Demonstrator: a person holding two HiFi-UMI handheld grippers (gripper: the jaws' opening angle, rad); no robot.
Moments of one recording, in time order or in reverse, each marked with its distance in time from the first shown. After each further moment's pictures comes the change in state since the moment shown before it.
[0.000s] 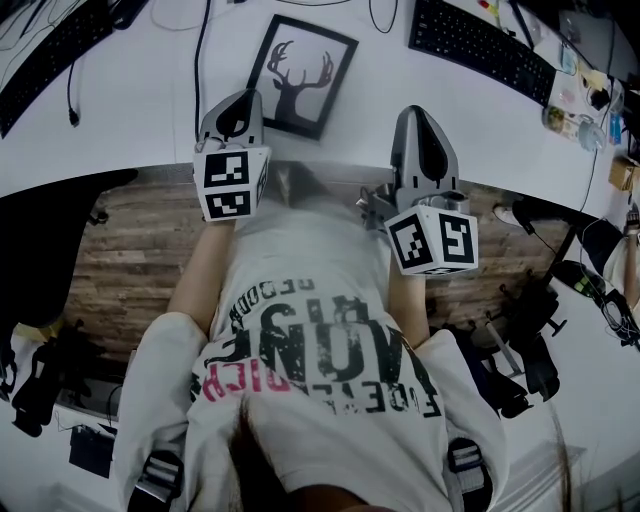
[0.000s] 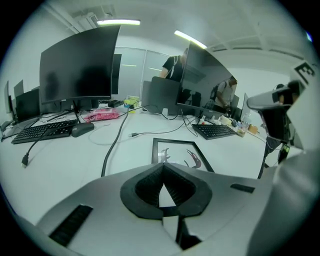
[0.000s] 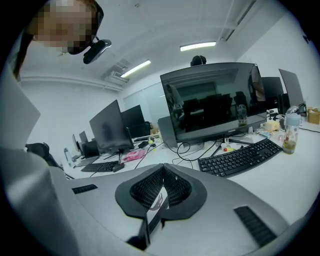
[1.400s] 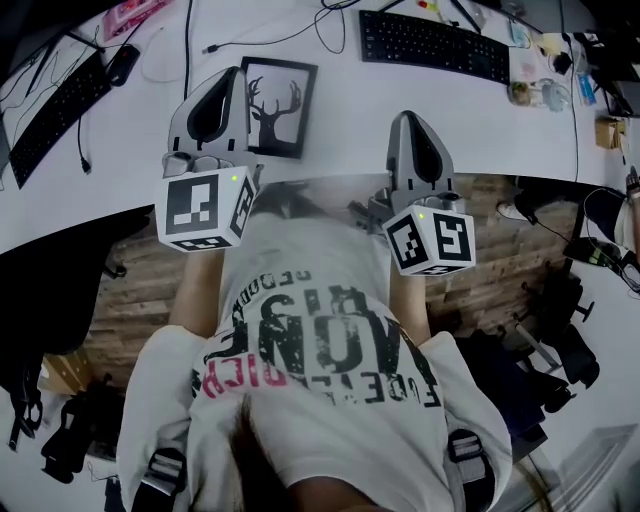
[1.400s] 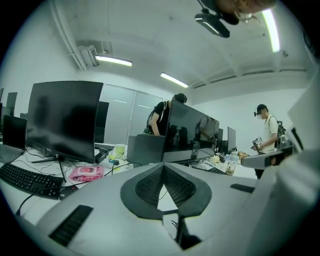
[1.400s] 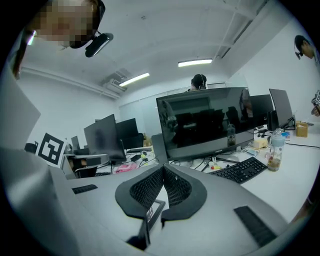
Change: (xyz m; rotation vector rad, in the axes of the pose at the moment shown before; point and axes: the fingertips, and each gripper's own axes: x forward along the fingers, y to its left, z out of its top) left arm -0.078 -0.042 0.184 0.078 -0.446 -0.122; right arm -0.046 -0.014 0.051 -0.035 -0.139 -0.094
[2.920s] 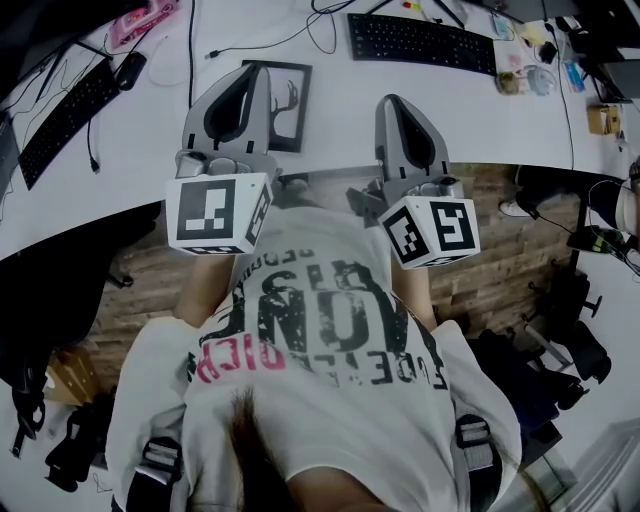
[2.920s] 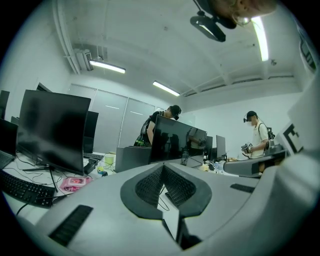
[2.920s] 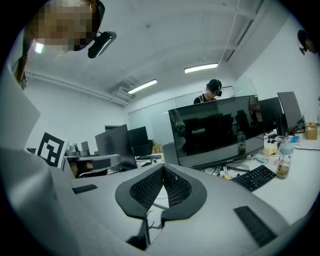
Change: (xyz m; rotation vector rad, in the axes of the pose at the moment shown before) left arm -0.027 -0.048 0.049 0.022 -0.090 -0.097; right arm -0.020 0.037 0.042 -0.013 -0.077 0.104
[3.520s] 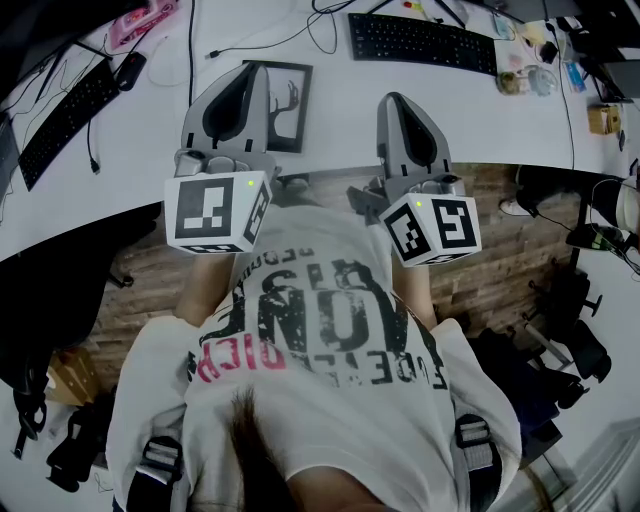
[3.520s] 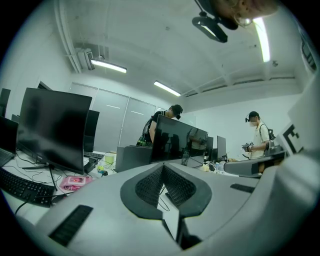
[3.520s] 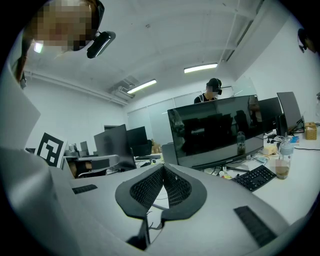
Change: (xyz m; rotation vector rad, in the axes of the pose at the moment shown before) left arm 0.003 0.004 -0.002 -0.014 0.001 0.003; right arm 0.004 -0.003 0.000 0.000 0.000 -0.008
